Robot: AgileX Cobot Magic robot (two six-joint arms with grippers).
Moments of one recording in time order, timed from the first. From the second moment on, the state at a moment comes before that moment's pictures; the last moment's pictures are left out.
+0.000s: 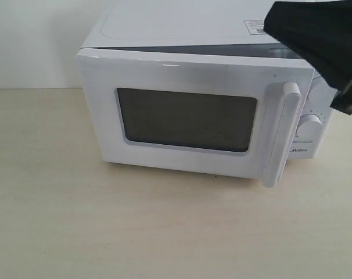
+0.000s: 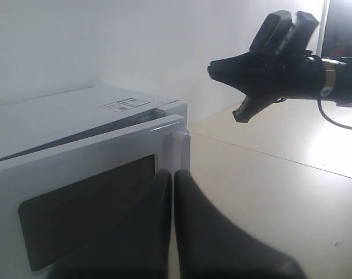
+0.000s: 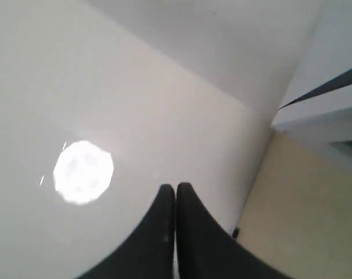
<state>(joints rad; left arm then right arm) -0.15 0.24 -0.47 -1.17 0.66 1.07 0.03 0.95 -0.52 -1.08 -0.97 2.04</state>
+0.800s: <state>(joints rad) -0.15 0.24 -0.47 -1.17 0.64 1.07 0.49 0.95 -0.61 0.08 0.41 0.42</state>
